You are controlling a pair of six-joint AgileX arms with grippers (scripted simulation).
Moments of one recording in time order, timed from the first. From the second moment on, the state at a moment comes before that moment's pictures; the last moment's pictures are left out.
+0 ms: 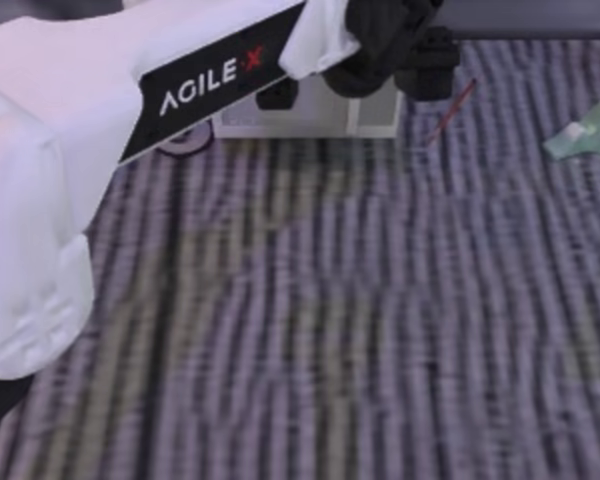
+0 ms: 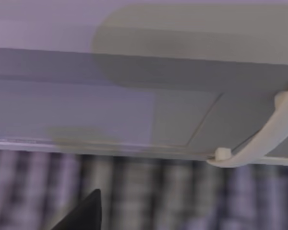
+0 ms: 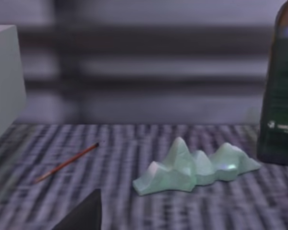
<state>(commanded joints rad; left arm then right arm) -0.73 2.27 2.08 -0.80 -0.44 -0.62 0.00 0.00 0.00 0.00 0.00 0.00</state>
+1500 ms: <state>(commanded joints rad) -0.67 2.48 2.21 -0.70 -0.40 -0.56 0.00 0.00 0.00 0.00 0.00 0.00</state>
